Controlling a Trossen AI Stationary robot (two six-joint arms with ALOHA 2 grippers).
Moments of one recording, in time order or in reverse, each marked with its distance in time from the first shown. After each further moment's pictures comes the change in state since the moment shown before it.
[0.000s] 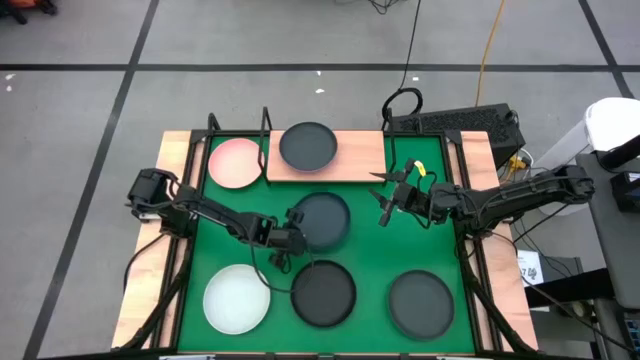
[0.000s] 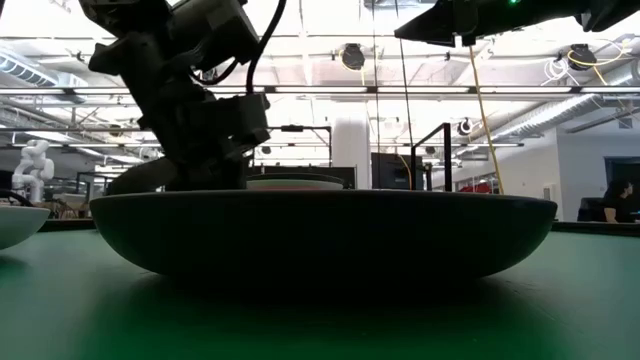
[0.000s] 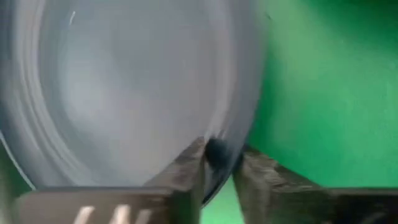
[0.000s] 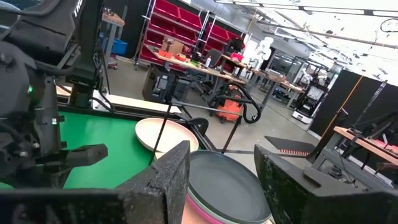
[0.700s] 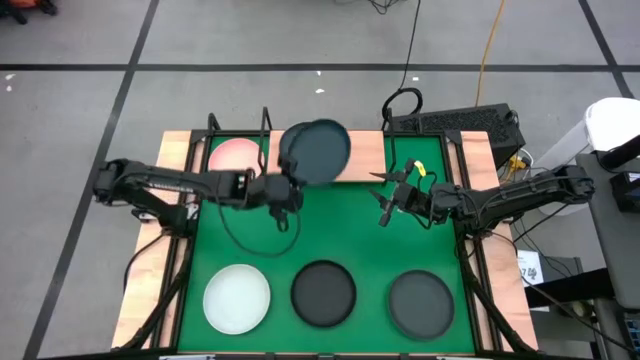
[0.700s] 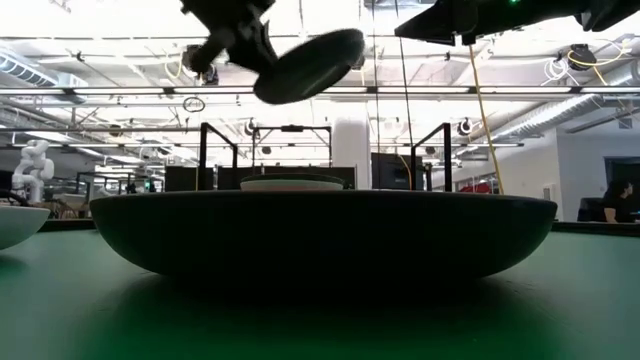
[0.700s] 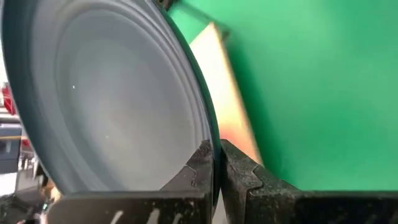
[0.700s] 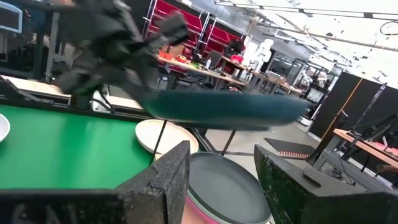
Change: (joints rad) left arm 0.175 -0.331 0.264 -0.231 -0.224 0.404; right arm 0.003 -0.001 0.000 0.008 0.000 -0.010
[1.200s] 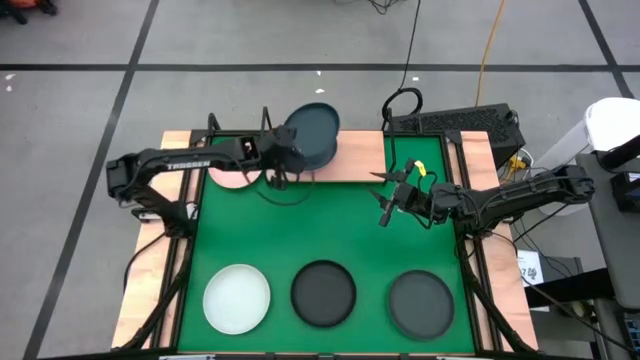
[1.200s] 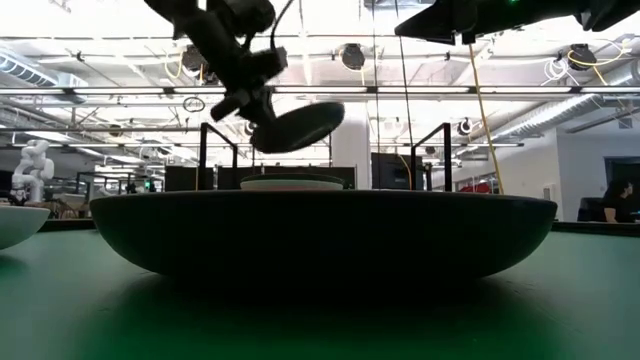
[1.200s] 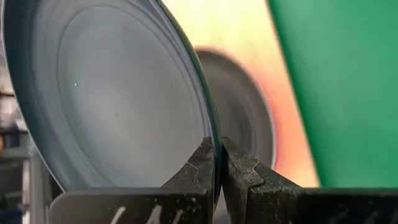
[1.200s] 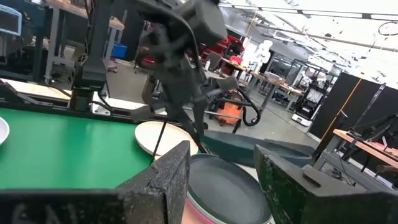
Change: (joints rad) left arm 0.382 0.097 0.004 0.002 0.294 0.066; right arm 0.000 0.000 0.000 0.007 0.000 0.002
